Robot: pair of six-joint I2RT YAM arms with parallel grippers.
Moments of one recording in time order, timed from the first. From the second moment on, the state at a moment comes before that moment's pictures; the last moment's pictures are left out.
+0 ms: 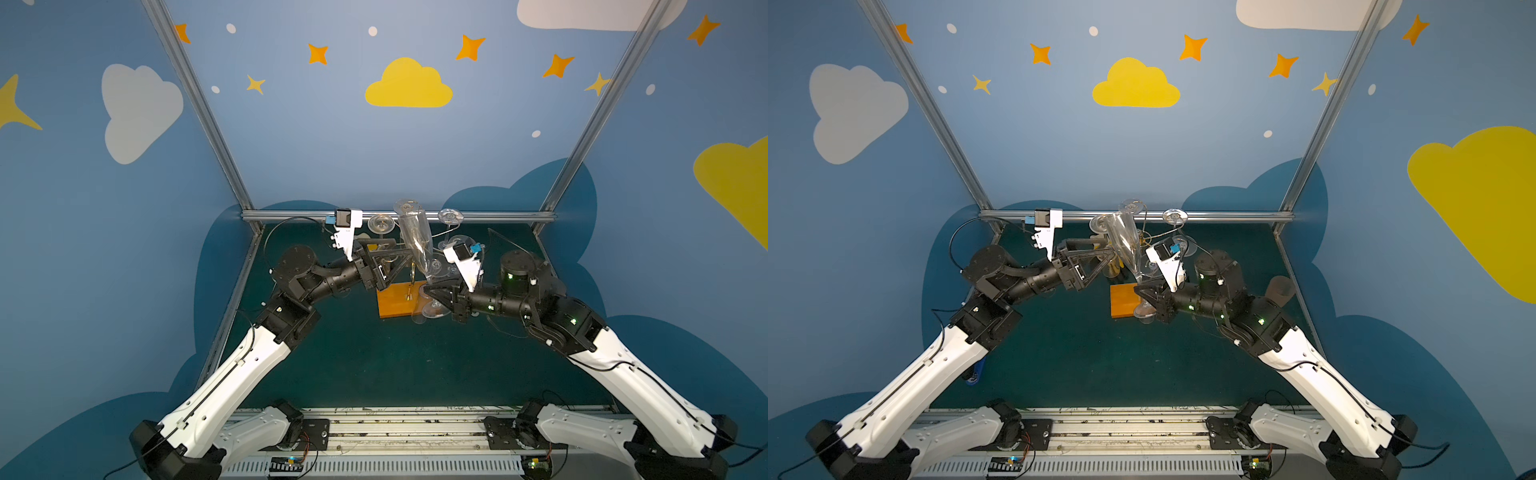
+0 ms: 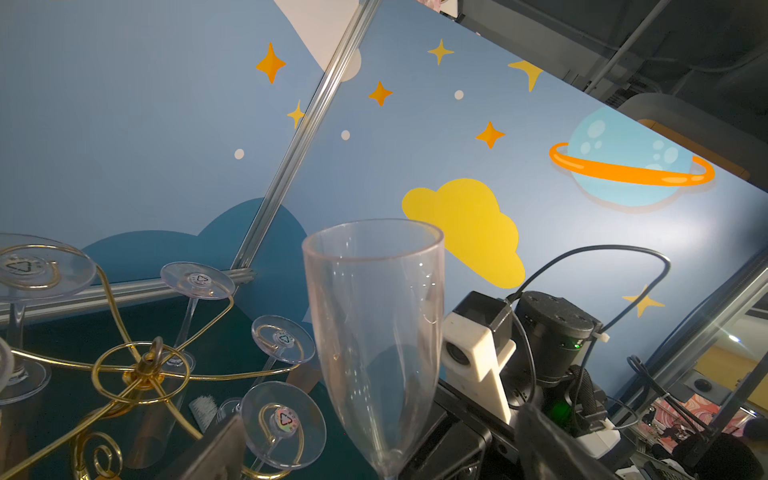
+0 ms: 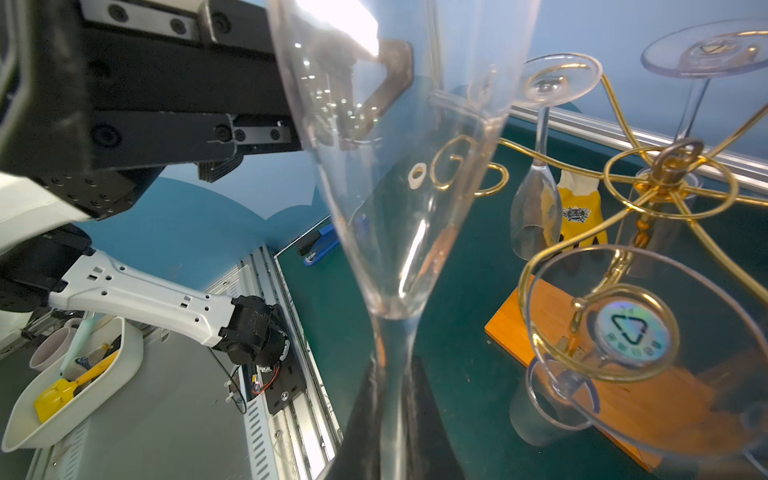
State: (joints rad) left arm -0.56 1.08 1.13 0.17 0.55 -0.72; right arm 0.84 1.07 1.30 -0.59 -0.34 0.20
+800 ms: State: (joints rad) left arm -0.56 1.14 1.10 0.31 0.56 -0.87; right arm 0.93 1.11 1.27 -0.54 -0.34 0.21
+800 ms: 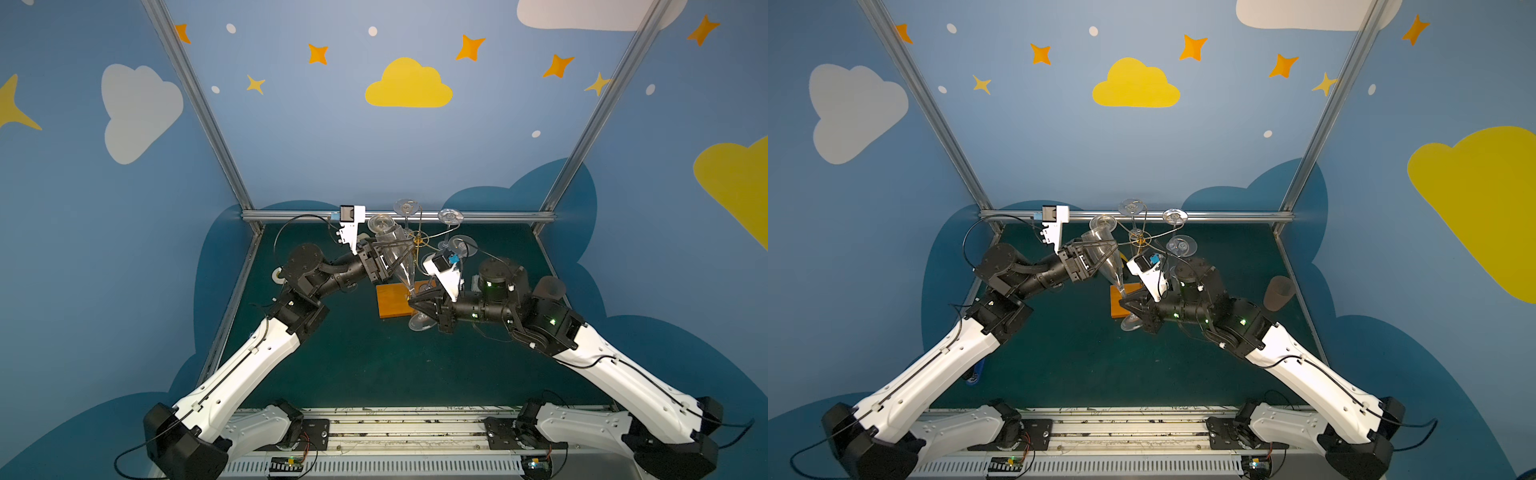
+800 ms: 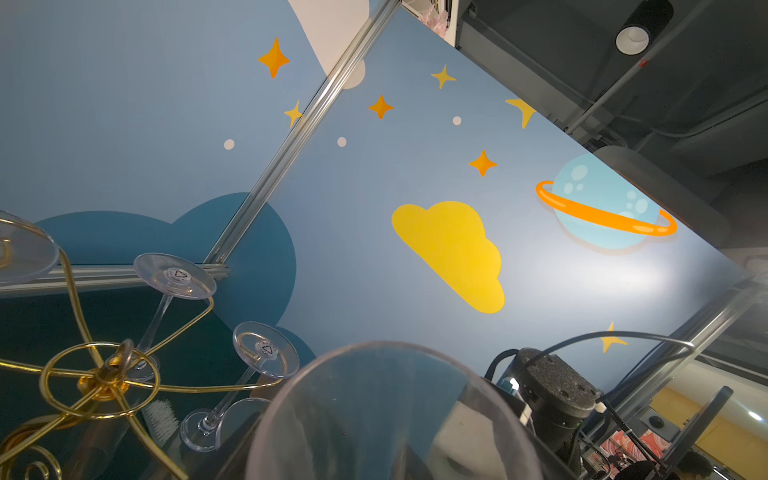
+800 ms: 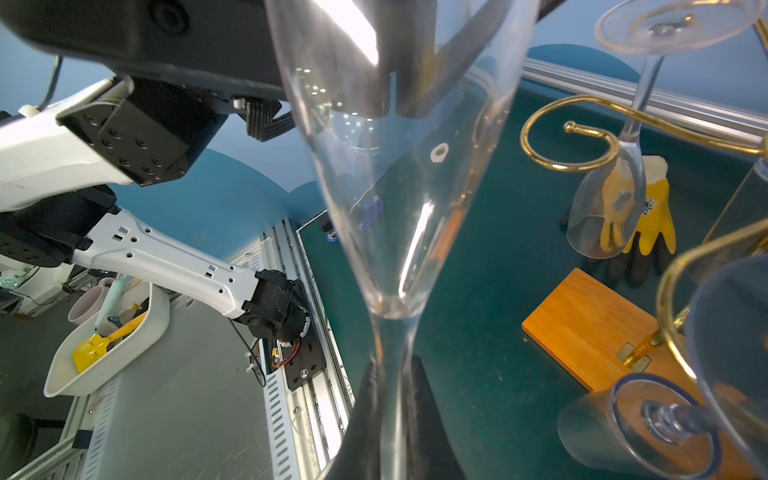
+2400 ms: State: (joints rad) left arm -0.55 0.67 0.90 -0.14 0.22 -0.39; right arm 0.94 0.71 1.11 -0.50 0.26 0.13
